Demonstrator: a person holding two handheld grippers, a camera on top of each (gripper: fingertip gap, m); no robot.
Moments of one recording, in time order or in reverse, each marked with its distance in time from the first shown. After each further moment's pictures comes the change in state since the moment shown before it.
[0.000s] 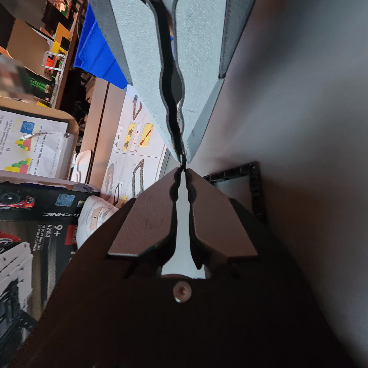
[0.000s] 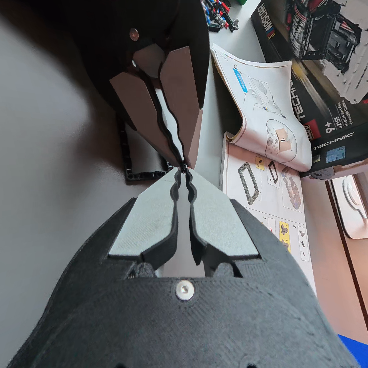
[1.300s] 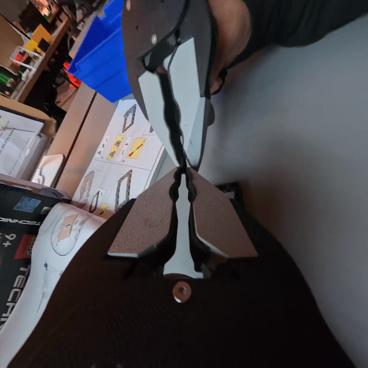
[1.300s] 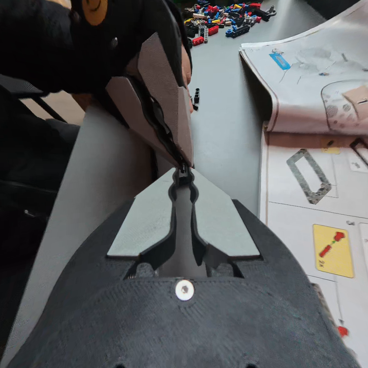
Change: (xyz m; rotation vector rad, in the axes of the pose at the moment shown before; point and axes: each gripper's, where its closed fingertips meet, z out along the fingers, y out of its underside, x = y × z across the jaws) left arm 0.000 -0.022 -0.015 0.133 0.125 -0.200; right arm -0.007 -0.004 -0.001 0.140 -0.379 0.418
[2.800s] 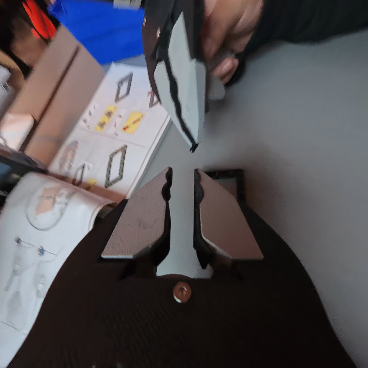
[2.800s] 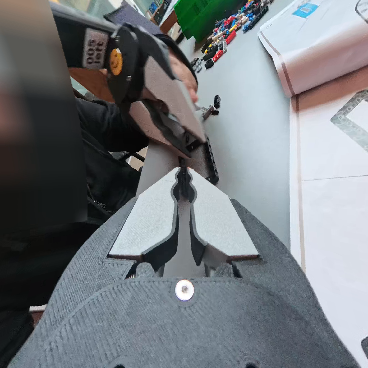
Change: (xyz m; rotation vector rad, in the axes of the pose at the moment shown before) left arm -0.009 0.019 -0.011 -0.073 0.073 -0.176; right arm 0.001 -0.006 -0.010 0.141 -0.363 0.479
